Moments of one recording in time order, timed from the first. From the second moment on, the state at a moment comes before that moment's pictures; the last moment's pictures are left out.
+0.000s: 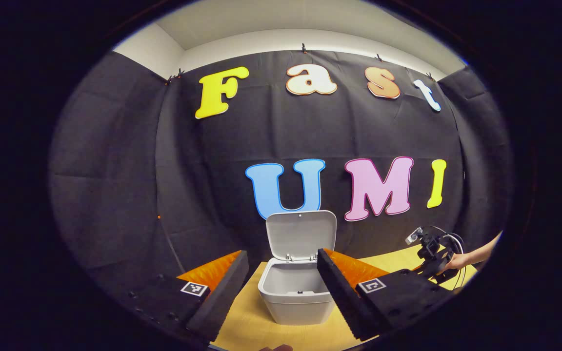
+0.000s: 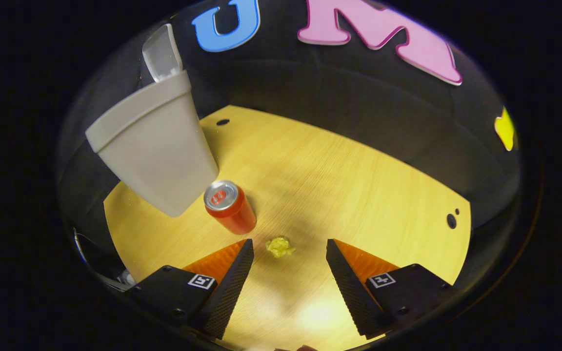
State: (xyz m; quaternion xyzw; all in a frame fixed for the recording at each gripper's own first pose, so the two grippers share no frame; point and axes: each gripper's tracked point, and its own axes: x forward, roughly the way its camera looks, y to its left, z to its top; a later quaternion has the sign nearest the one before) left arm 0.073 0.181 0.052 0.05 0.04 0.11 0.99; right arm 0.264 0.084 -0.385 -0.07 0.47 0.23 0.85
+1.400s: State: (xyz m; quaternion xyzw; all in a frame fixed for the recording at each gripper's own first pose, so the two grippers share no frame) left arm 0.070 0.170 0.043 0.04 0.04 0.09 0.99; right arm 0.270 0.255 -0.095 0.07 0.16 0.45 0.88
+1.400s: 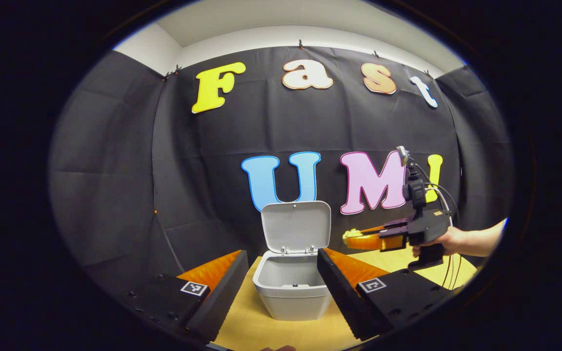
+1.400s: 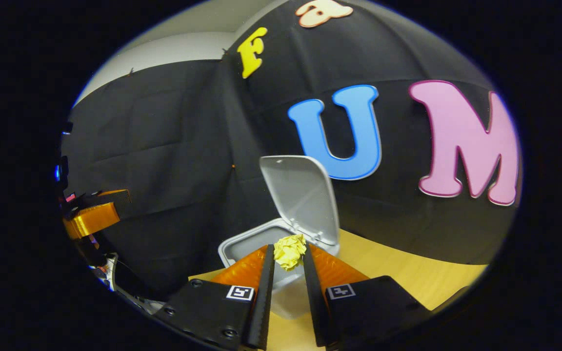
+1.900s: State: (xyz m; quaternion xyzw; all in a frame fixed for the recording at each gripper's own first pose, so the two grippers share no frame) left arm 0.062 0.142 0.028 0.00 0.04 0.07 1.00; right arm 0.265 0.330 -0.150 0.02 0.21 0.47 0.86
